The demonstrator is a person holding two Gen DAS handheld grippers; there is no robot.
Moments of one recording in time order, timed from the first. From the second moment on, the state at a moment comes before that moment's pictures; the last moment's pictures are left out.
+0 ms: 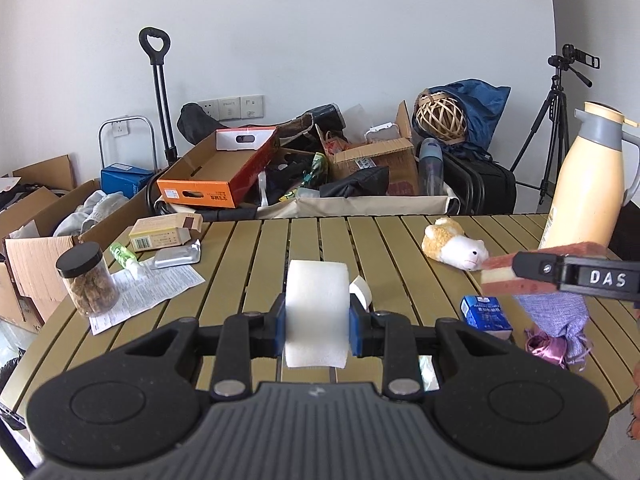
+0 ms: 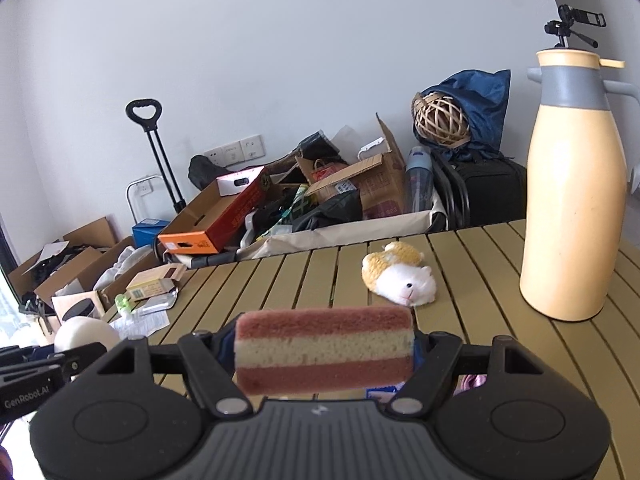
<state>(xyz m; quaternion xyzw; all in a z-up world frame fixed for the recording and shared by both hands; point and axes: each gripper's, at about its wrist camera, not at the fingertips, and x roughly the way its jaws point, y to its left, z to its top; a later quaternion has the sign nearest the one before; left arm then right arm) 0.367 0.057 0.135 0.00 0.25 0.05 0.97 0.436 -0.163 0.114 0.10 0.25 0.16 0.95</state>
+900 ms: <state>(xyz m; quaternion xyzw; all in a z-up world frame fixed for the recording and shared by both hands) 0.326 0.069 0.080 0.01 0.27 0.05 0.96 0.400 -0.137 0.008 0.08 0.30 0.20 0.93</state>
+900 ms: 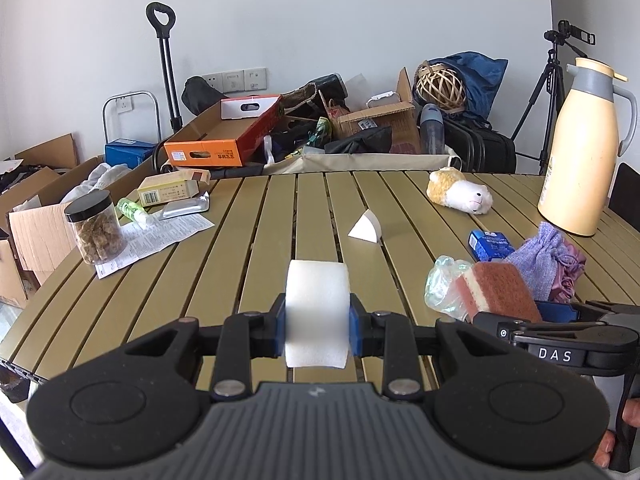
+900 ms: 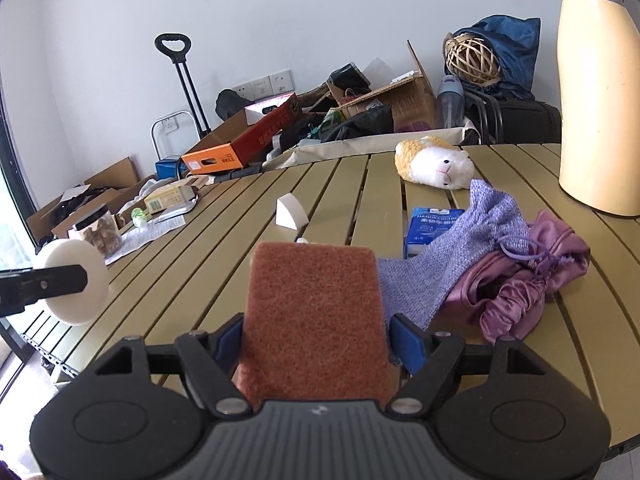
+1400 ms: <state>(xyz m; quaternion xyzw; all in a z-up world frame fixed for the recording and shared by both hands) 0.325 0.073 0.071 0.00 0.28 0.05 0.96 0.403 -0.121 0.015 0.05 0.28 0.19 0.94</state>
